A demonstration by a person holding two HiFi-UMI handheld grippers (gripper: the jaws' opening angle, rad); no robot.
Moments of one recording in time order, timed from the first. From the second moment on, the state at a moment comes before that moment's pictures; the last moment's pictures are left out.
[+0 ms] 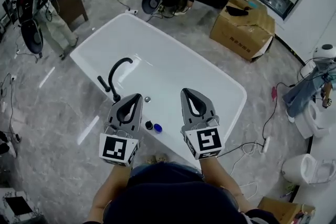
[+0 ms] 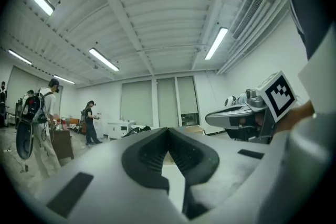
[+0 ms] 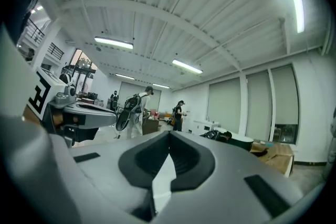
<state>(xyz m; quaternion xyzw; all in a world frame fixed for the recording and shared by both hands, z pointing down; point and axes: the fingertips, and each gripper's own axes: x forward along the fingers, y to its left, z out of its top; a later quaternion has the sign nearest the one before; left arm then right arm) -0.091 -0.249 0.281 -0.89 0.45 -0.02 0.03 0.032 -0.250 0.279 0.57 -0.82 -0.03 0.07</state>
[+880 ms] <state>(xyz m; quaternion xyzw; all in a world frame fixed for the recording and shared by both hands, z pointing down) -0.092 -0.230 0.212 -0.87 0.49 0.00 0.05 0.051 -0.230 0.210 0.56 -0.83 -0.06 0.02</state>
